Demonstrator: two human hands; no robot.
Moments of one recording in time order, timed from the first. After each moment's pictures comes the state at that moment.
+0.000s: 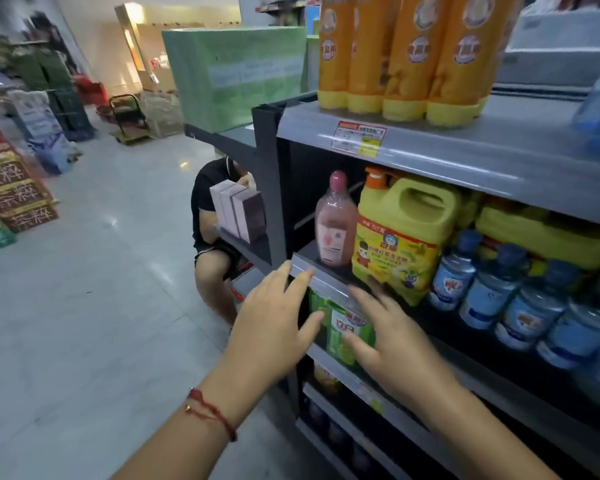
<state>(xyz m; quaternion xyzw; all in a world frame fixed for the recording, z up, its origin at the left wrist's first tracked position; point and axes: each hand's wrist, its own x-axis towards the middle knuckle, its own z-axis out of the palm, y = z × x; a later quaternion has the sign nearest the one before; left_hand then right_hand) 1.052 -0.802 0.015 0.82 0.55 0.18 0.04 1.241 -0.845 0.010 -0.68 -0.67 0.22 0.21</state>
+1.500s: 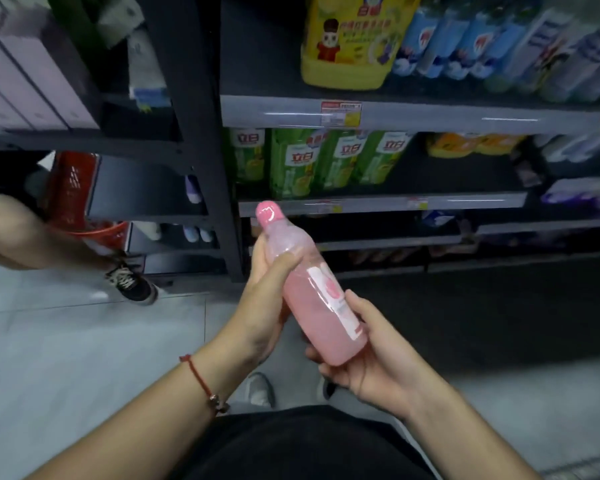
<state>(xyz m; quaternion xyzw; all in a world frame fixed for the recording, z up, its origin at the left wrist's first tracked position) 0.881 -0.756 -0.112 0.46 0.28 0.11 0.83 0.937 -0.906 -0.099 -0.47 0.19 0.59 0.63</state>
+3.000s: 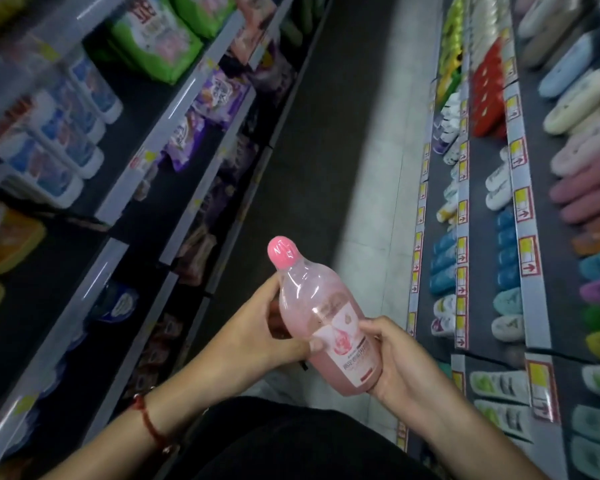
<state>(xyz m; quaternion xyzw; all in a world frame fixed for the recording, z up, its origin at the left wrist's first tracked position) 1.275 -1.306 -0.102 0.67 -0.21 -0.46 0.54 1.141 -1.473 -0.129 -0.37 0.46 0.08 0.81</state>
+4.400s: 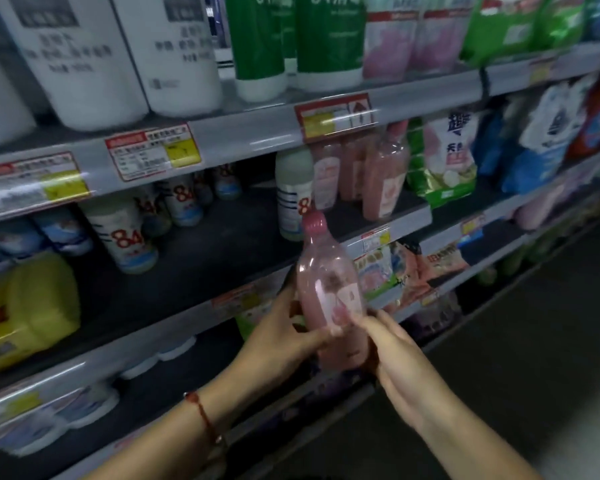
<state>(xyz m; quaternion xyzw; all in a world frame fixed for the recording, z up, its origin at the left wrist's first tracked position) 1.872 -1.558 -0.019 0.80 0.01 -0.03 0.59 1.889 -1.738 -0.028 -0.63 0.07 0.23 0.74</state>
